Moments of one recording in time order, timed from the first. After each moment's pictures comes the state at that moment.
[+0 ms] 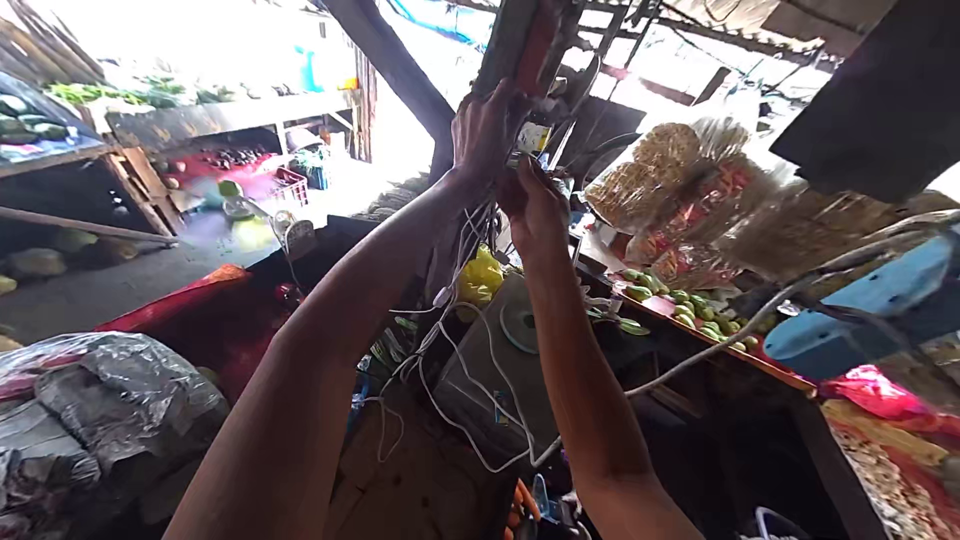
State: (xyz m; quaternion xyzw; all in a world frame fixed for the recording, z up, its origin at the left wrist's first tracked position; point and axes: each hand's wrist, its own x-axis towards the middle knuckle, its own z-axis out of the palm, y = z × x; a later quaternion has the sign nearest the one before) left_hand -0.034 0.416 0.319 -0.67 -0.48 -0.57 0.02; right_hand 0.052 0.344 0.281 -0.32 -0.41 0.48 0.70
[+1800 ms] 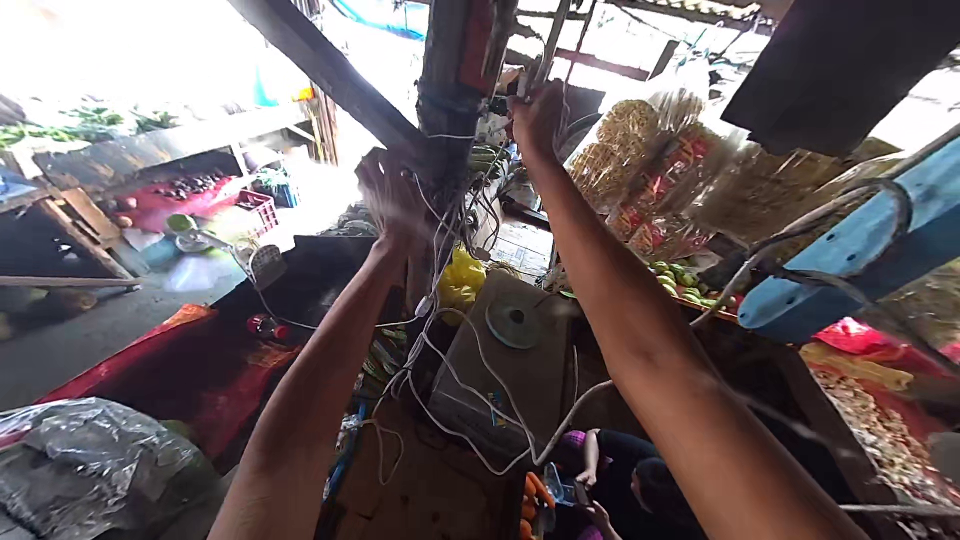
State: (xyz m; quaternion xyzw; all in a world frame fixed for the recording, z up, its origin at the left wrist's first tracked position) left_hand -0.067 0.422 0.230 -0.60 -0.58 -0.56 0.04; right_hand 0.109 0.468 0.353 -0.59 -0.60 0.05 0.55
